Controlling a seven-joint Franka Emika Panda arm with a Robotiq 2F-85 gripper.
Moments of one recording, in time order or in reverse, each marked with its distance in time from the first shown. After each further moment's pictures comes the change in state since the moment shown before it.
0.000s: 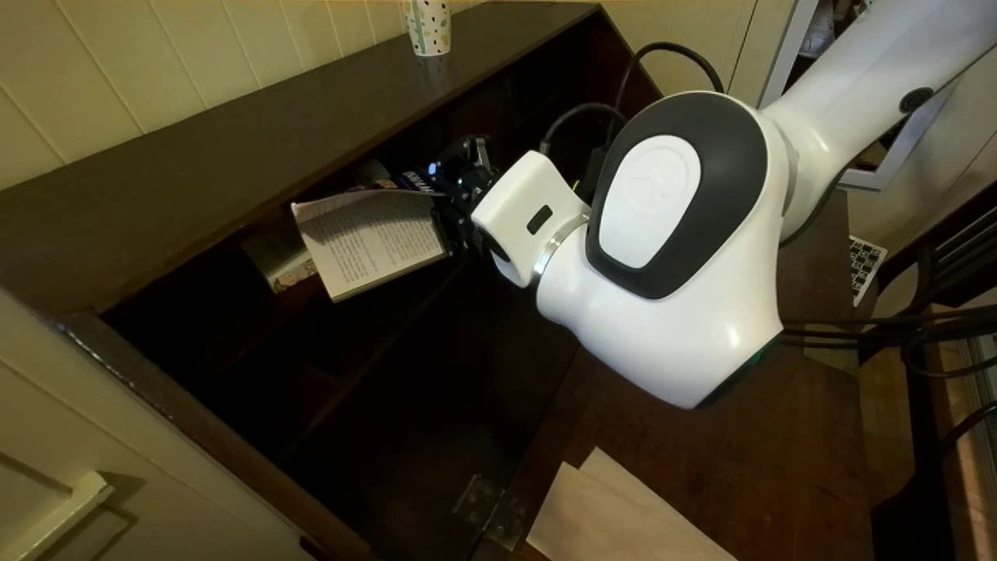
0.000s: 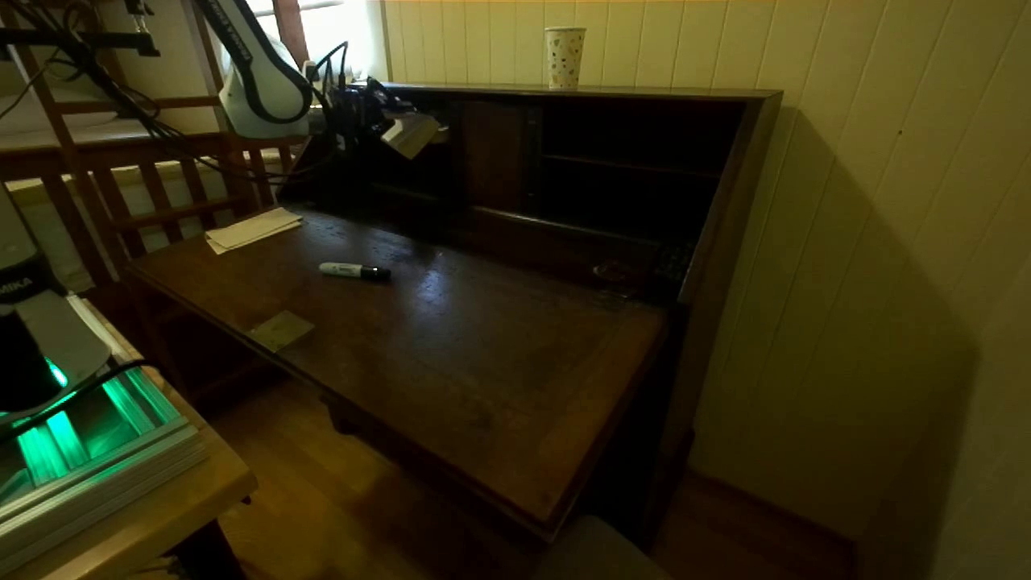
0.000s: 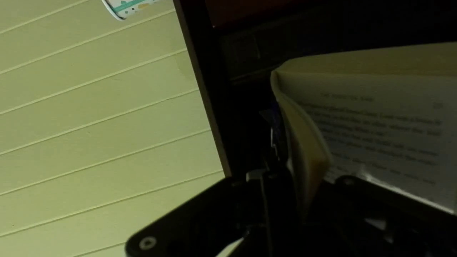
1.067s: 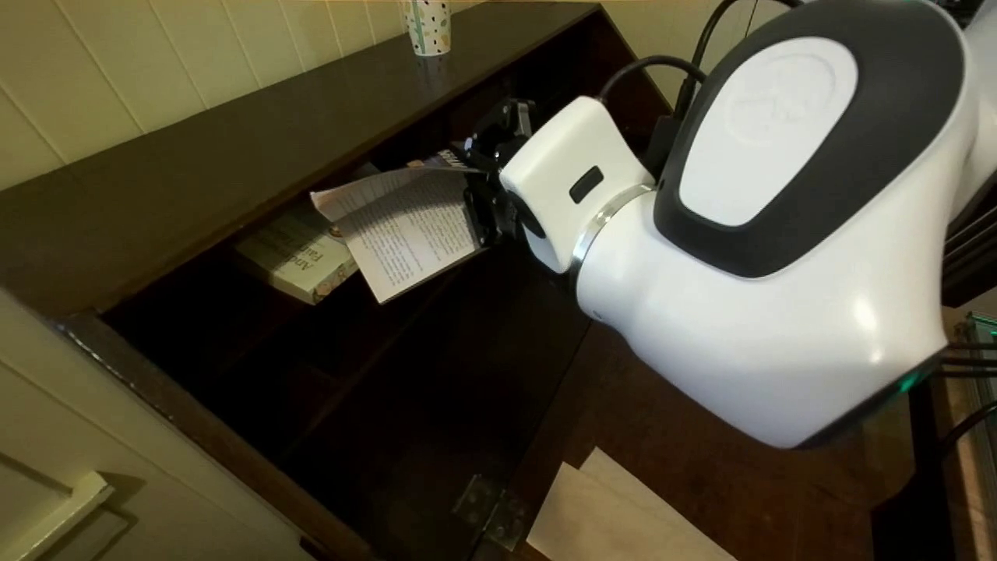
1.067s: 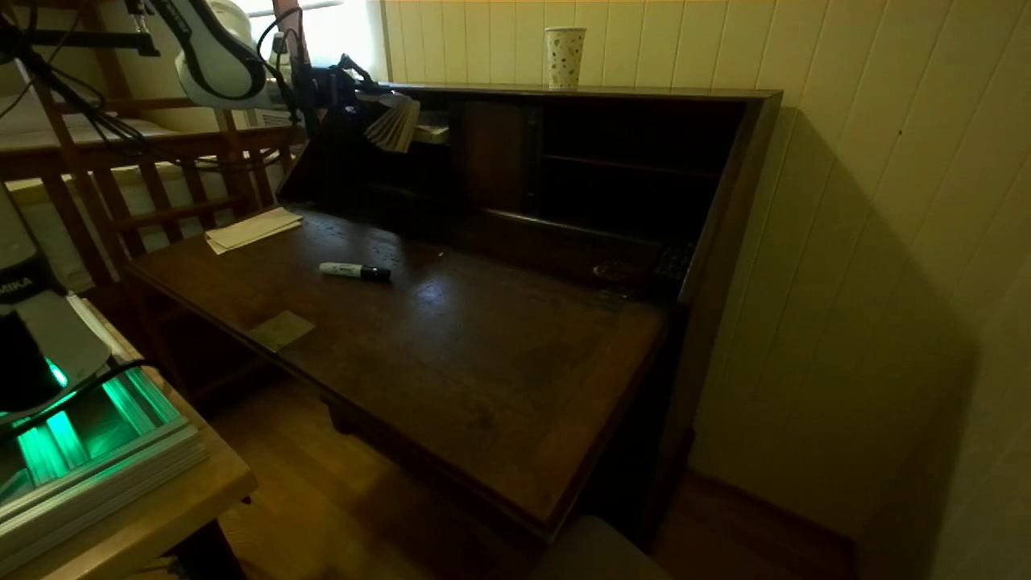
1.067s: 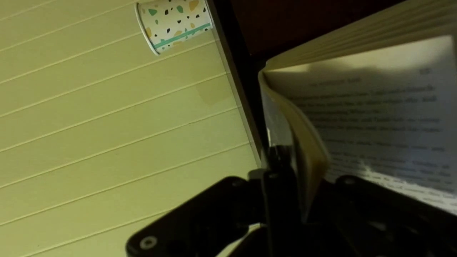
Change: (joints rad) arm 0.058 -0.172 0.023 -0.110 0.263 0.004 -0.109
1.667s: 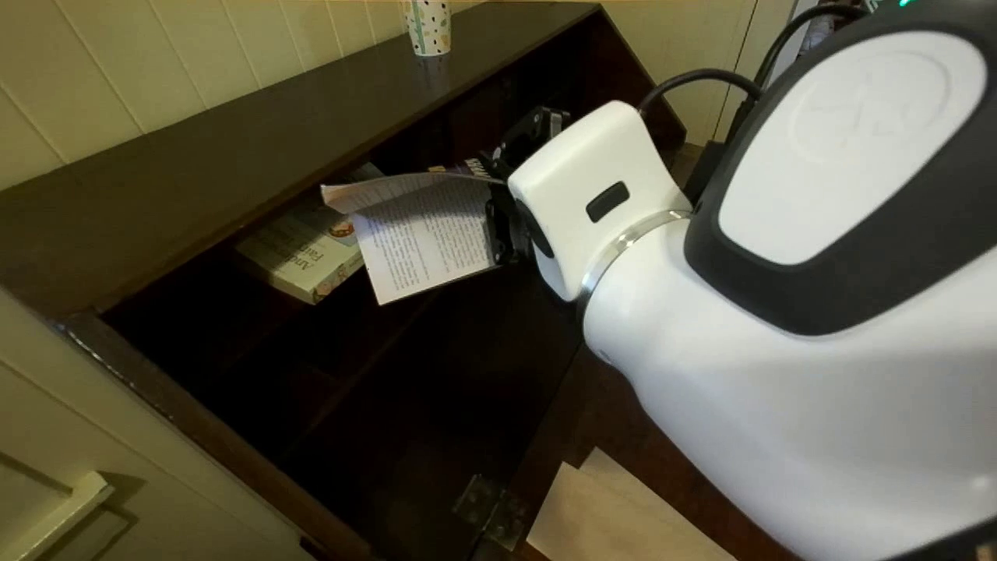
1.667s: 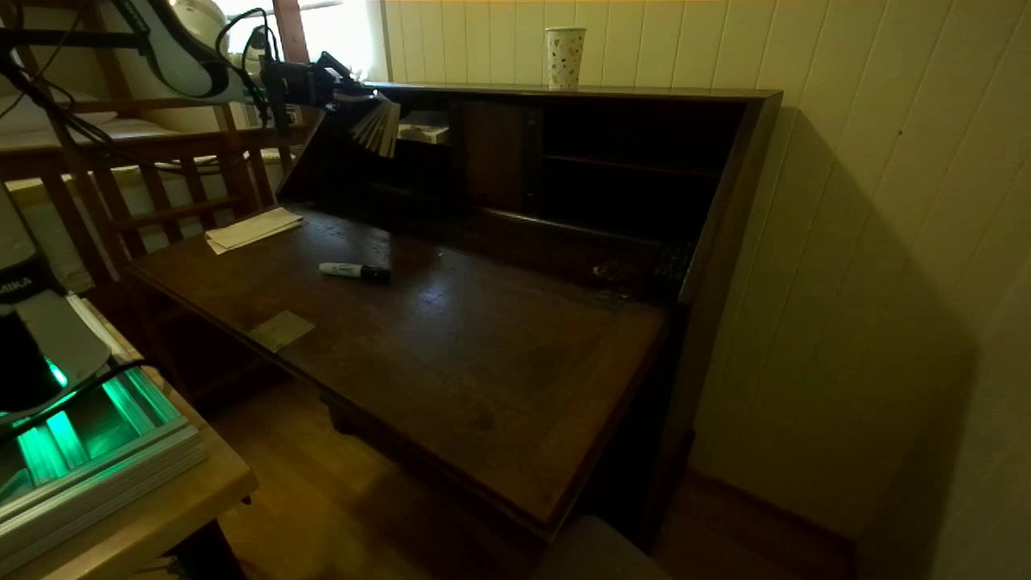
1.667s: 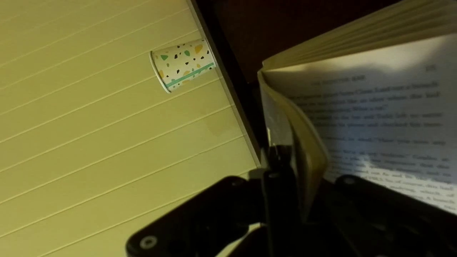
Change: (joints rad) arm 0.062 -0.024 0.043 -0.010 0.247 -0.102 -0.014
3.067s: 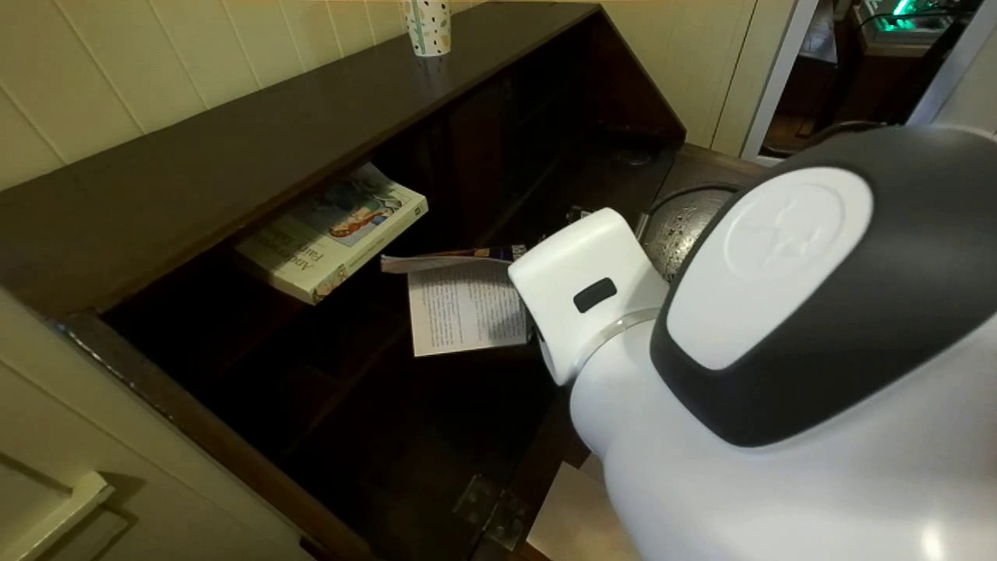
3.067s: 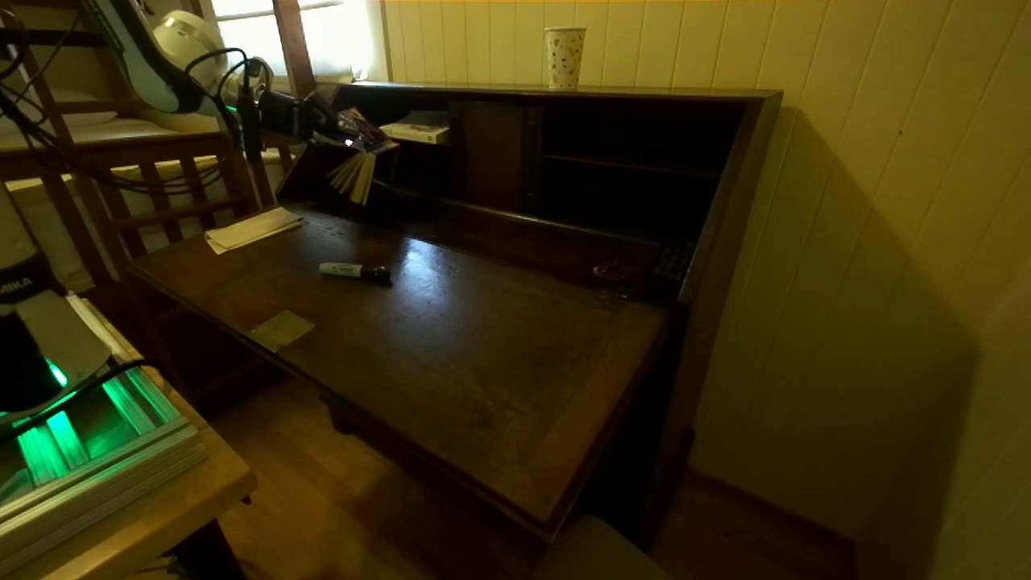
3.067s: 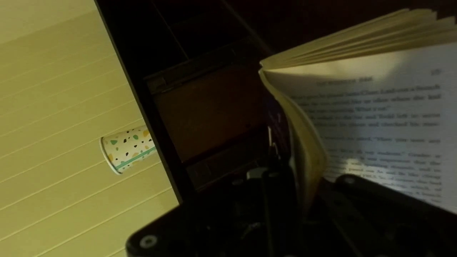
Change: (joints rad) arm 0.059 0.099 0.019 0.048 0.333 -0.029 -0.003
